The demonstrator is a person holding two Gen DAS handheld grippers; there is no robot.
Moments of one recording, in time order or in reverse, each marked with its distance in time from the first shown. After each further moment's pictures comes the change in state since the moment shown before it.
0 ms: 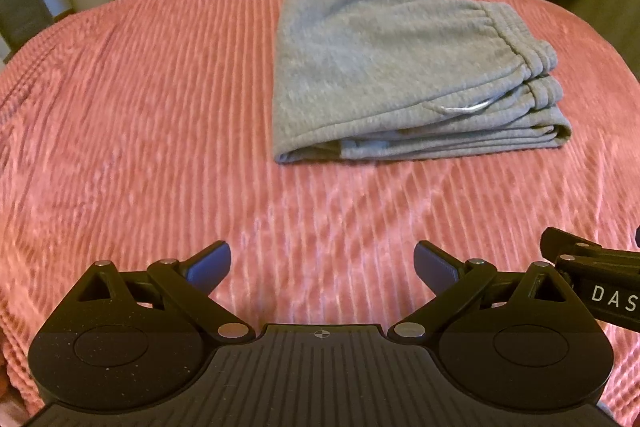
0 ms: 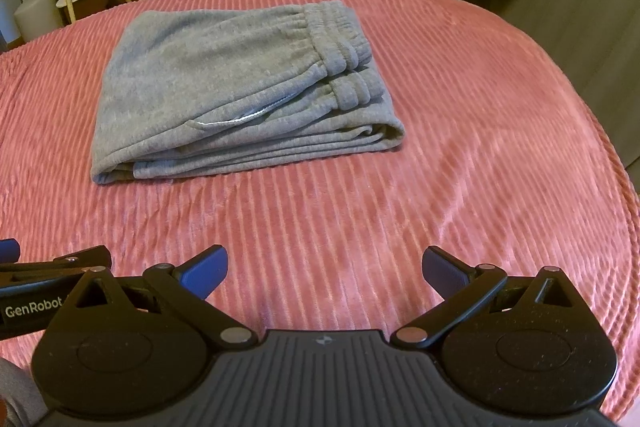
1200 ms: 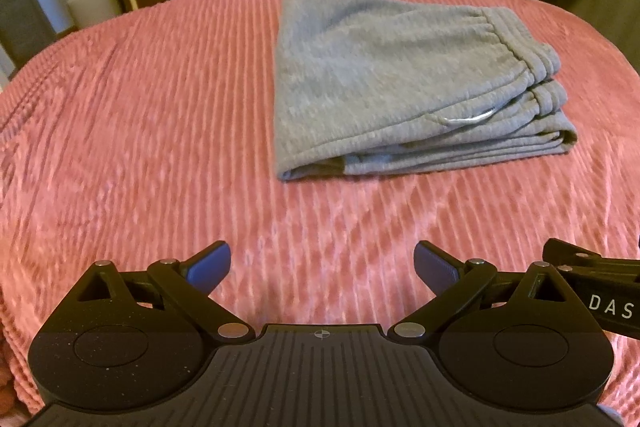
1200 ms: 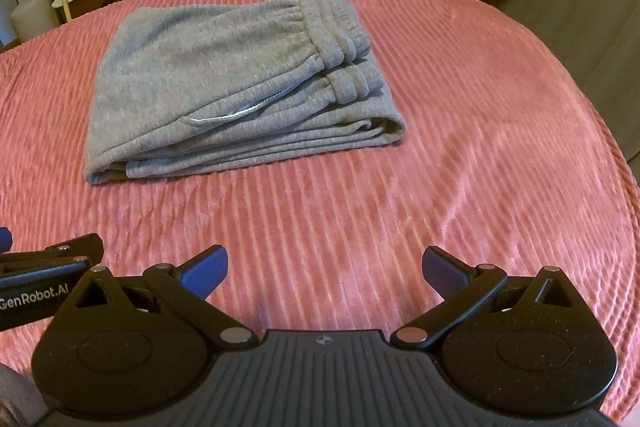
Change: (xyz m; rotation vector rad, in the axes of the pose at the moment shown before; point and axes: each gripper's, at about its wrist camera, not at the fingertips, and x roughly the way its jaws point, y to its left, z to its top) left arm 0.003 -0.003 0.003 0.029 -0.045 0.027; right arm 0.008 -0.002 0.000 0.009 0.010 -0.003
